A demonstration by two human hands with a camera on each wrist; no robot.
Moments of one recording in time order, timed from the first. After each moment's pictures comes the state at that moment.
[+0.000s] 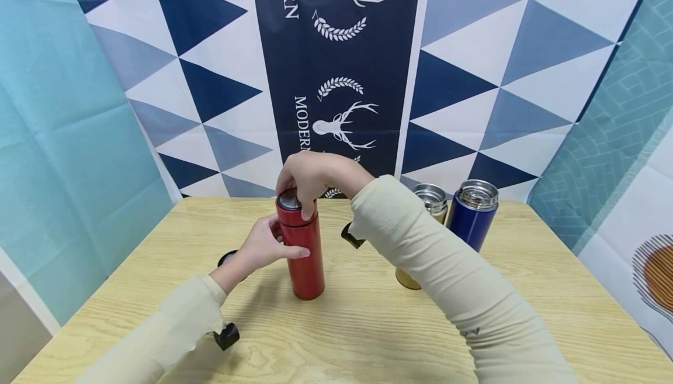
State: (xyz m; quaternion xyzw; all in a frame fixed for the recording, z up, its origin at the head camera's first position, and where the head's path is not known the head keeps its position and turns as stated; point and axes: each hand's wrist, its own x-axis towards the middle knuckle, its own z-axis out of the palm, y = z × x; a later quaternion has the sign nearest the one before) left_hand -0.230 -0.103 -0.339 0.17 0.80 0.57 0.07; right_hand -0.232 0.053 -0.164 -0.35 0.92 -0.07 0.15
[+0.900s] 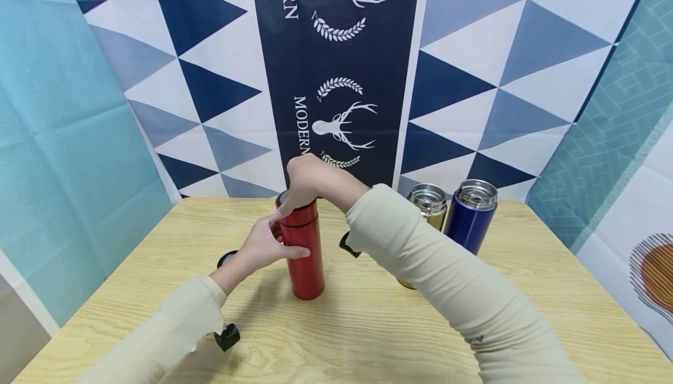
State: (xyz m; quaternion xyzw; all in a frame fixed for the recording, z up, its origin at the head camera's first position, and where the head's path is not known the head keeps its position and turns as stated) left_hand -0.229 -0.102 -0.337 0.15 0.80 0.58 0.08; right_hand -0.216 0.039 -0.172 -0.22 0.97 -0.05 0.08
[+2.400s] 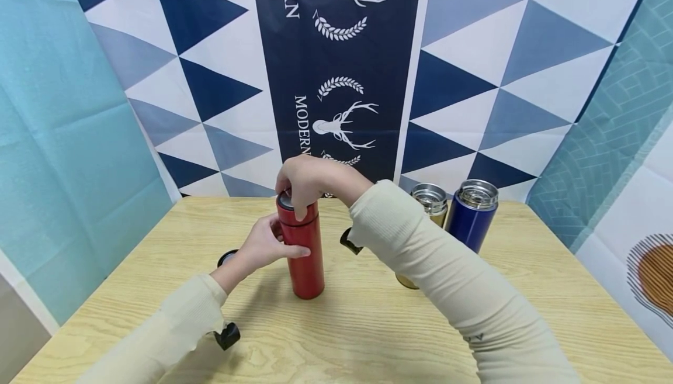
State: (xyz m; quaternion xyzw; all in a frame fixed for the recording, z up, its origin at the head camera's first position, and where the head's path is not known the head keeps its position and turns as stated) left_hand -0.230 -0.103 -0.339 0.17 0.80 0.58 0.07; right_hand -0.219 0.046 -0.166 -0.30 0.94 -0.08 0.14
